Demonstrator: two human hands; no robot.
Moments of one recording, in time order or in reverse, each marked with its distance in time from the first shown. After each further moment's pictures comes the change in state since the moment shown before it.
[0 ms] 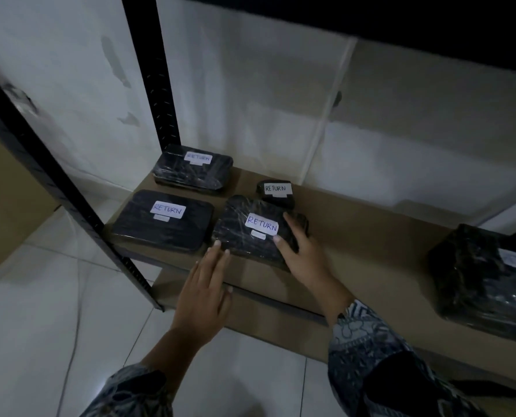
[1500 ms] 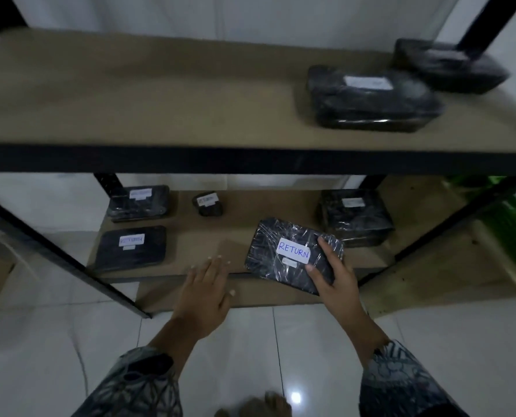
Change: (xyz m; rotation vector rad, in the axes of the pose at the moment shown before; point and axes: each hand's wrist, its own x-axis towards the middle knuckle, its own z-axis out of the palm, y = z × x) left_hand -0.015 0.144 -0.146 0.194 -0.384 0.305; right_hand -0.255 -0.033 -0.168 0.193 0.492 0.081
